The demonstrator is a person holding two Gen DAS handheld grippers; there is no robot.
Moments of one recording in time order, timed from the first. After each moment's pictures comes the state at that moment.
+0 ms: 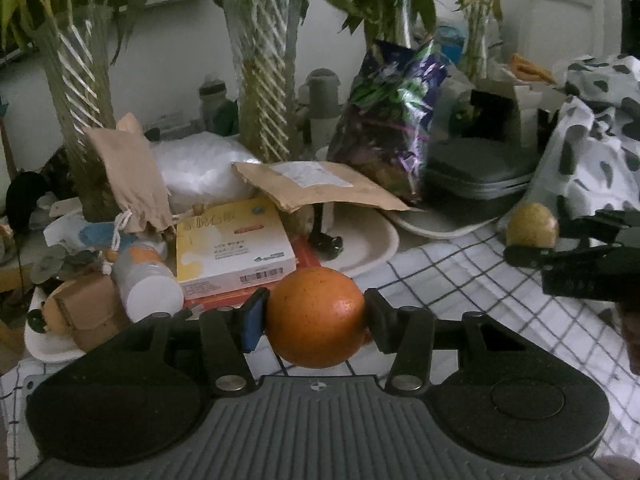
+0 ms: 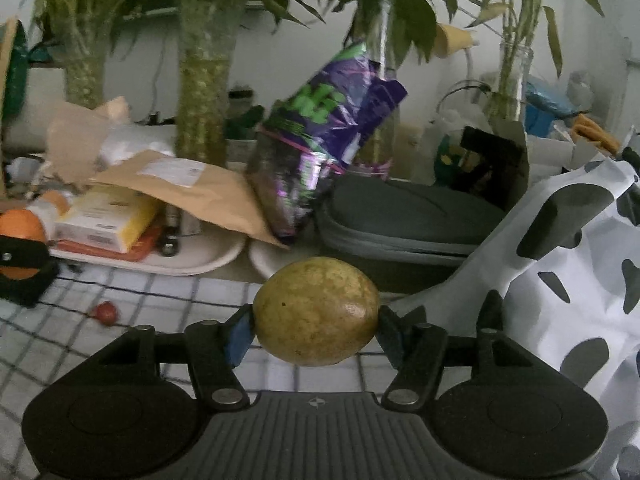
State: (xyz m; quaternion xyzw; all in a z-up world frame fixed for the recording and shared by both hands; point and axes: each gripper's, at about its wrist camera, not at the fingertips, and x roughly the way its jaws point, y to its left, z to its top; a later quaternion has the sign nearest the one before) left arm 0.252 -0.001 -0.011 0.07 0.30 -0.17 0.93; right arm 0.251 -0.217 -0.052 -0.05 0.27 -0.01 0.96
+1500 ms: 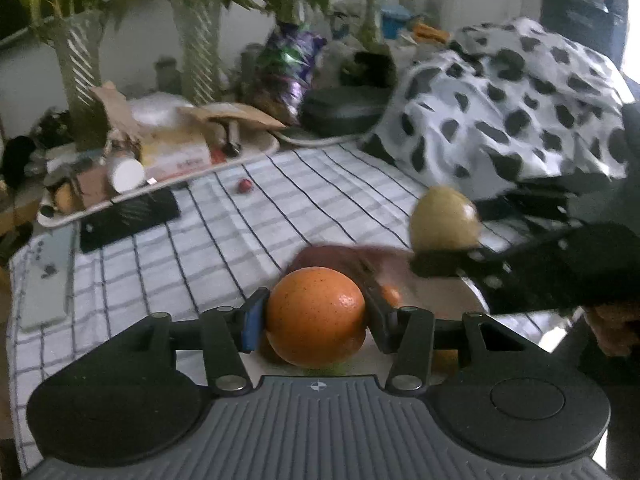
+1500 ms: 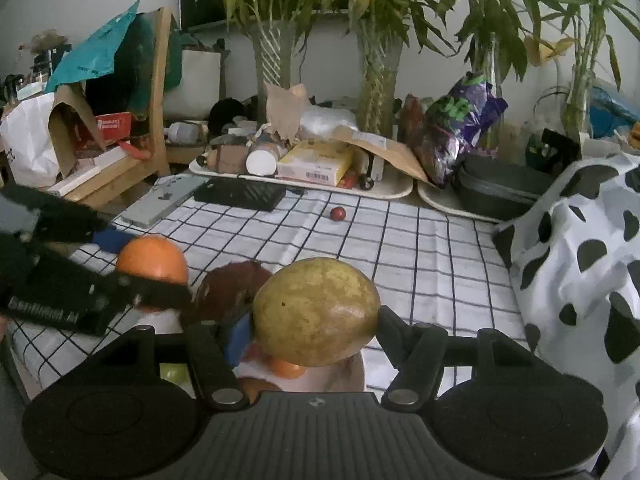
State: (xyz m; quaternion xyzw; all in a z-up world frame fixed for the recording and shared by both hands) left arm 0.040 -0.008 0.004 0.07 0.35 -0.24 0.90; right arm 0.038 -0.151 -0.018 -0.05 0.31 0.15 0.94
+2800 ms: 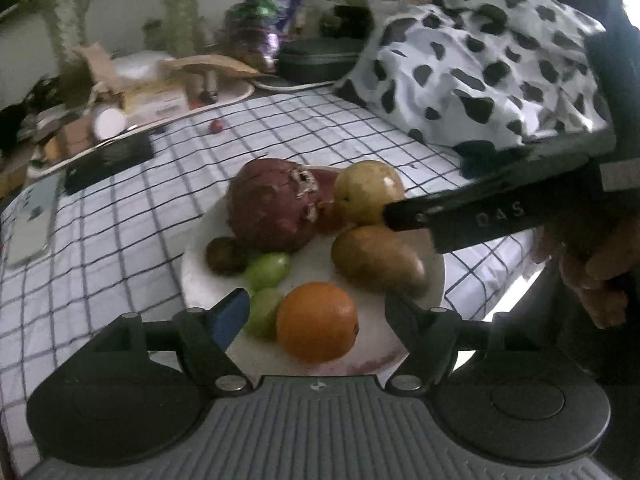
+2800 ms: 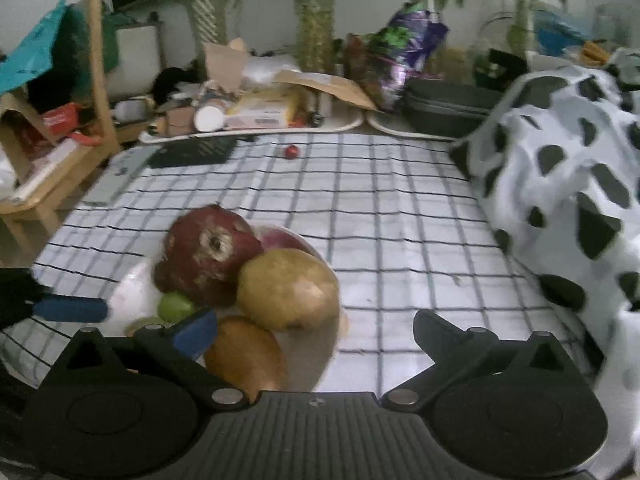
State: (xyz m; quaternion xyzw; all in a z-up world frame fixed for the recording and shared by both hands) left arm -0.008 -0.024 -0.011 0.08 0.40 -0.22 0.88; right arm 0.020 -0.161 -0.028 -0.01 0.39 0.05 0.92
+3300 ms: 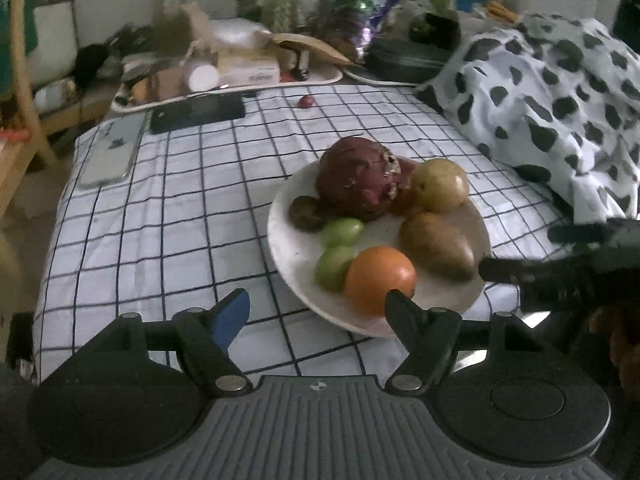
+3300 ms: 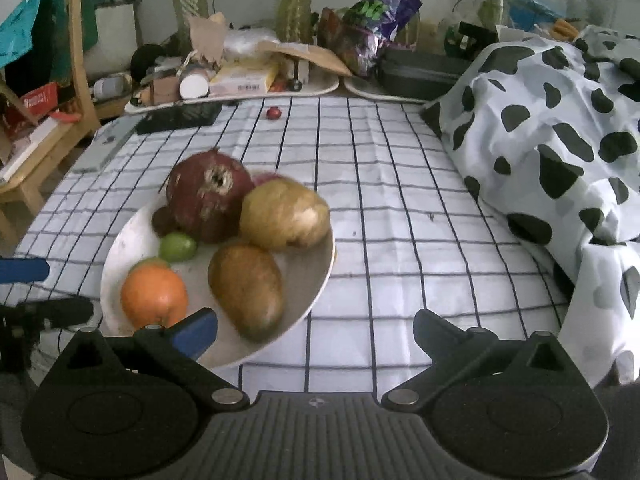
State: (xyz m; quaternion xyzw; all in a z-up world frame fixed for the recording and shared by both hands) left arm -0.022 0.014 -0.001 0.01 0.43 -0.12 0.89; right arm -0.021 -0.147 -0.034 -0.02 0.43 0.02 0.90
